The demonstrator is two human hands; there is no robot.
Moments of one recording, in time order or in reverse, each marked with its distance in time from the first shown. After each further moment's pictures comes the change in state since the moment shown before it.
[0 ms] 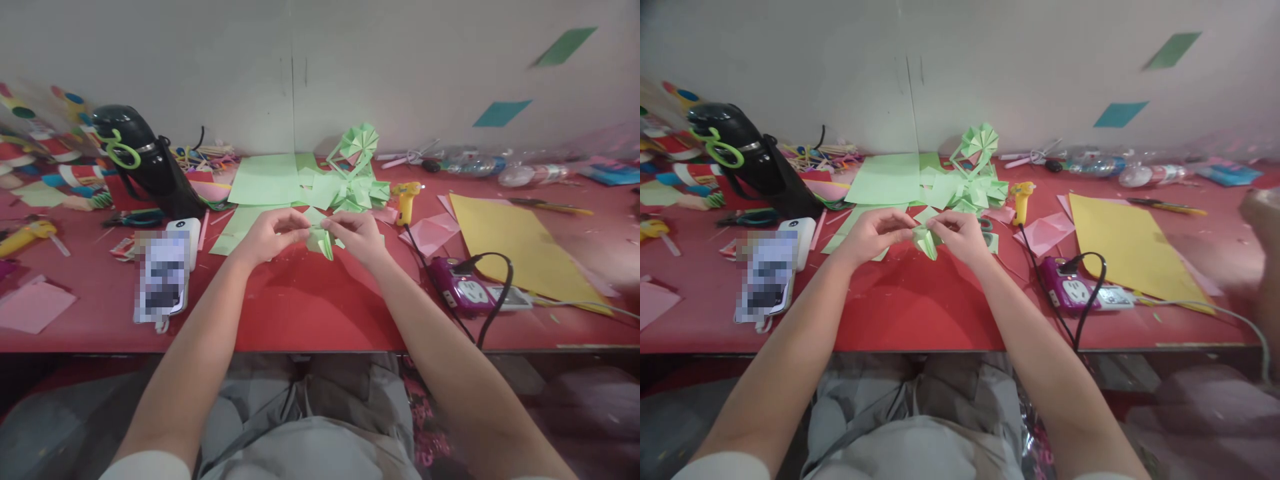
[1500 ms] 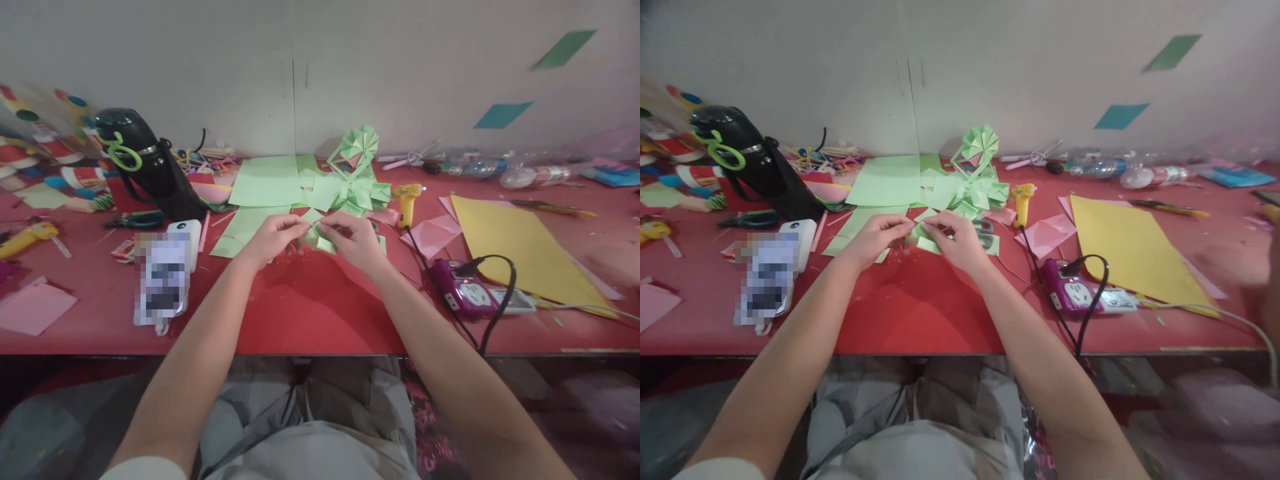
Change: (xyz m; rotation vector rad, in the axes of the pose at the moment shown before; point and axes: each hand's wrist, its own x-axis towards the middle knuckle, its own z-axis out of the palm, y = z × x) left_hand 0.002 0.001 0.007 -0.179 -0.022 -0.249; right_hand -0.003 0.003 0.005 -0.105 -0.019 -0.149
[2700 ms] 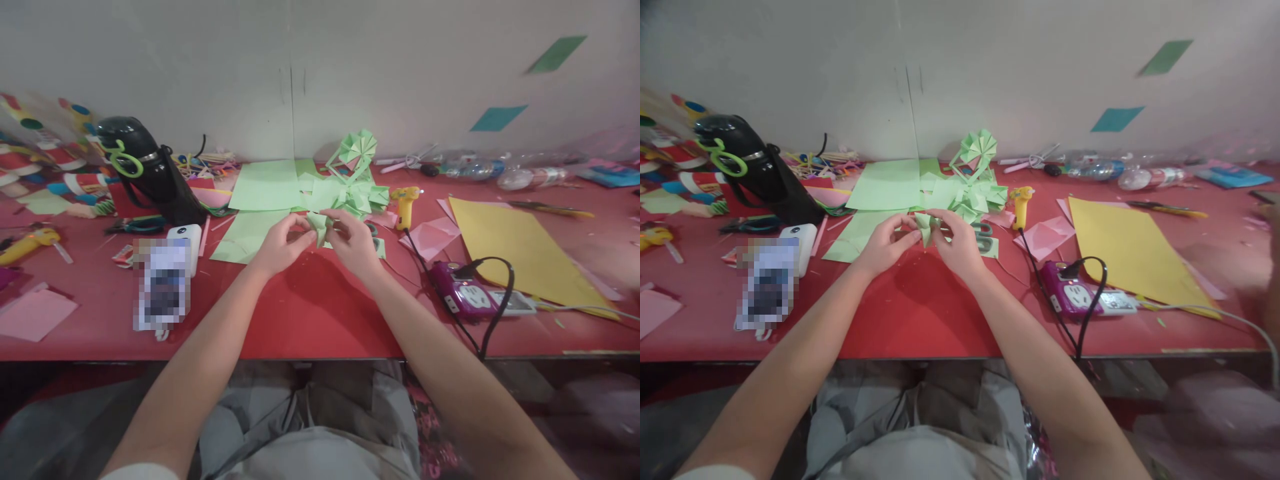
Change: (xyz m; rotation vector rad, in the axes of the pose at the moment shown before) left_hand 0.005 -0.015 0.018 0.075 0.117 0.265; right_hand -0.002 0.002 0.008 0.050 0.096 0.034
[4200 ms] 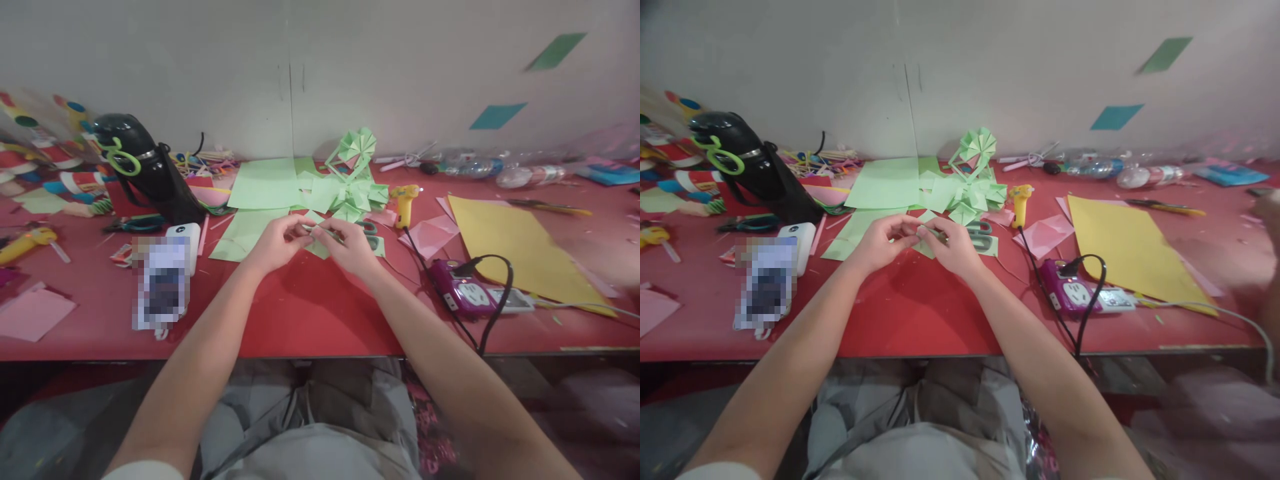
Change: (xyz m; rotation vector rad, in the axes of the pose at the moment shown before) left_hand 0.004 0.001 -0.010 0.159 -0.047 0.019; right_hand -0.001 -0.008 -0.001 -0.141 -0.126 0.007
